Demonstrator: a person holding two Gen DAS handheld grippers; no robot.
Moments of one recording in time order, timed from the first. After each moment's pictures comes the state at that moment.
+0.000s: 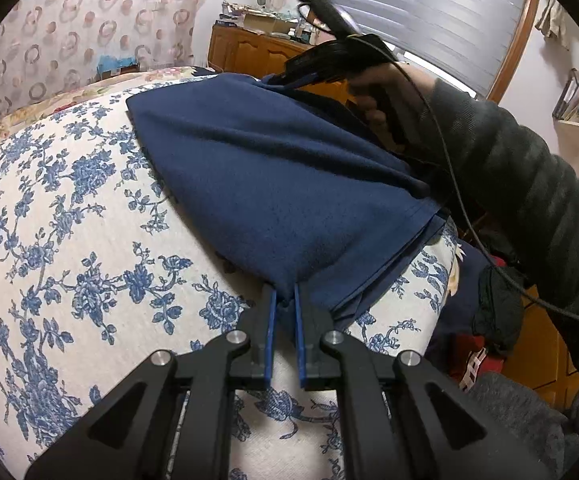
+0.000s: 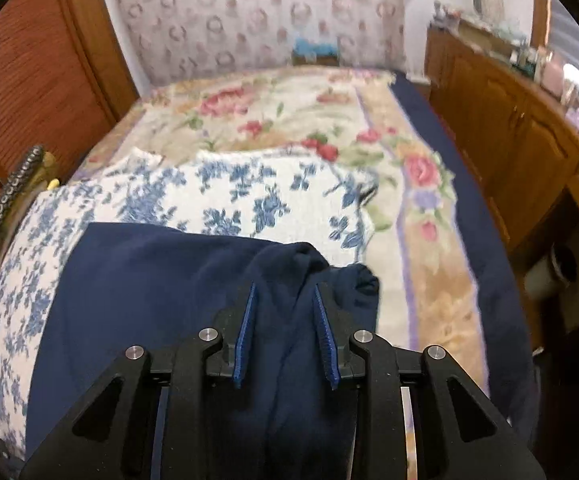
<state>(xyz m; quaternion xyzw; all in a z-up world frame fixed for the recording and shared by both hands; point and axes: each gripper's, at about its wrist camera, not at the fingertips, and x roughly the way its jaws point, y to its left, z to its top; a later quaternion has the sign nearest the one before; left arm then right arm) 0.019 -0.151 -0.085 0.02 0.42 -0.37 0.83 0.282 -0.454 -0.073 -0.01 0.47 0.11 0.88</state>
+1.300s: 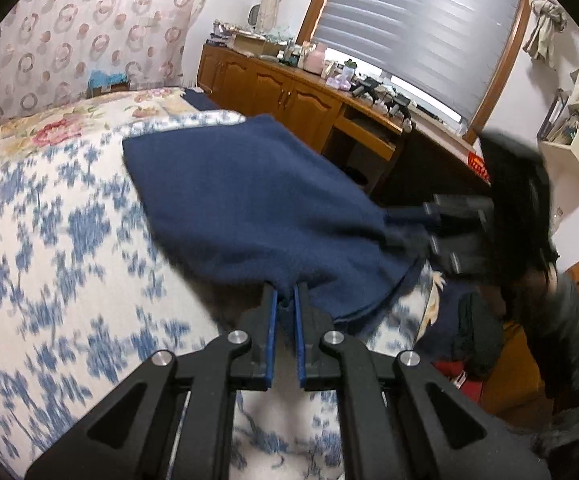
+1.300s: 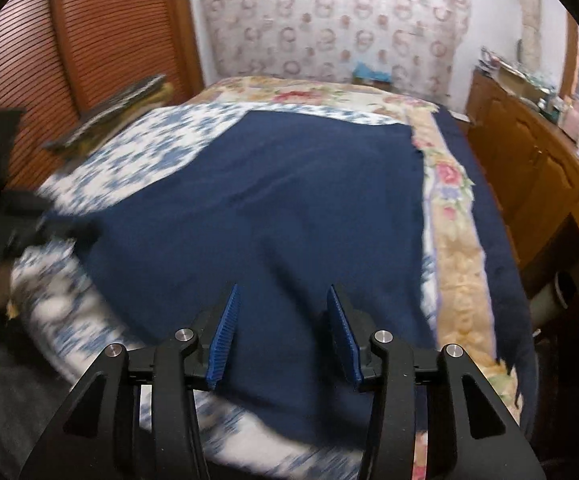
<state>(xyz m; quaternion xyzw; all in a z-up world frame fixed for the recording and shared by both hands) 0.041 -0.153 -0.038 -0.02 0.39 -0.39 0.83 0.025 -0.419 -0.060 -0.09 0.40 0.21 0.89</state>
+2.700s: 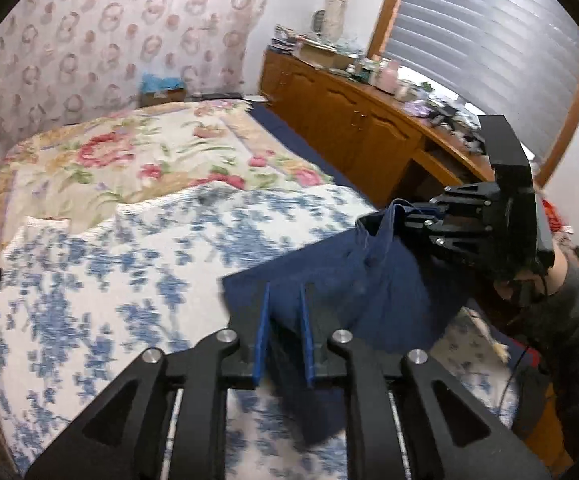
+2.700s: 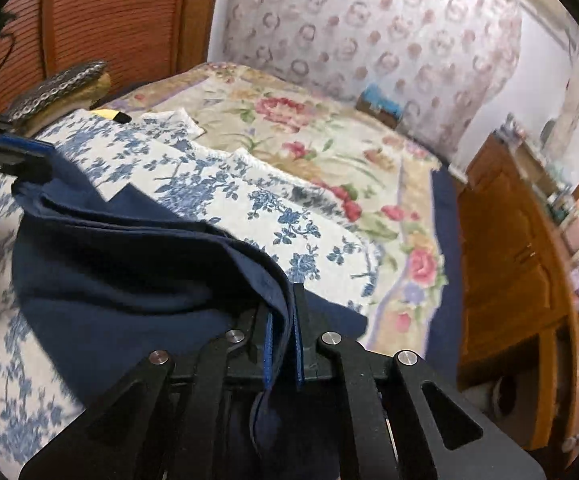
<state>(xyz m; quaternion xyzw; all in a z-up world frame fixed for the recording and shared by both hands) 0.253 -0.151 -0.017 -0.01 0.40 -0.28 0.87 0.283 -0.408 -0.047 -0.22 0.39 0.19 0.87</state>
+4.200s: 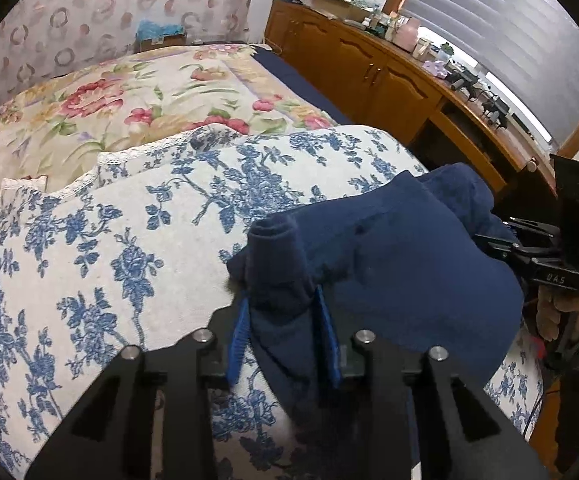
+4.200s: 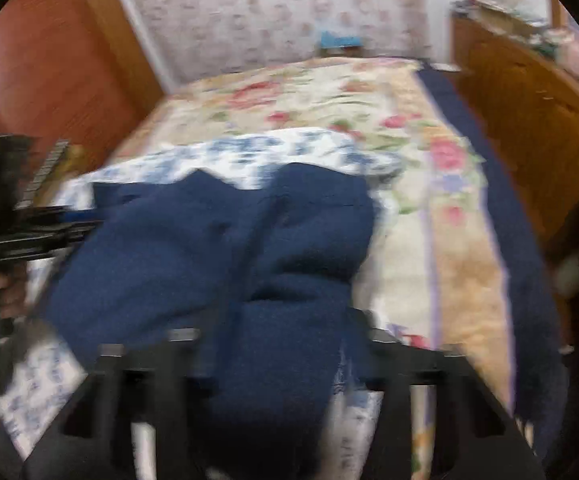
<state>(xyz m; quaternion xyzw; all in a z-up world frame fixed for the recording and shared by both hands) 0.307 -0.183 -0.093 -0.01 0.49 -0.29 0.82 0.253 -0.480 -0.081 0.01 0.46 0.18 0.87</state>
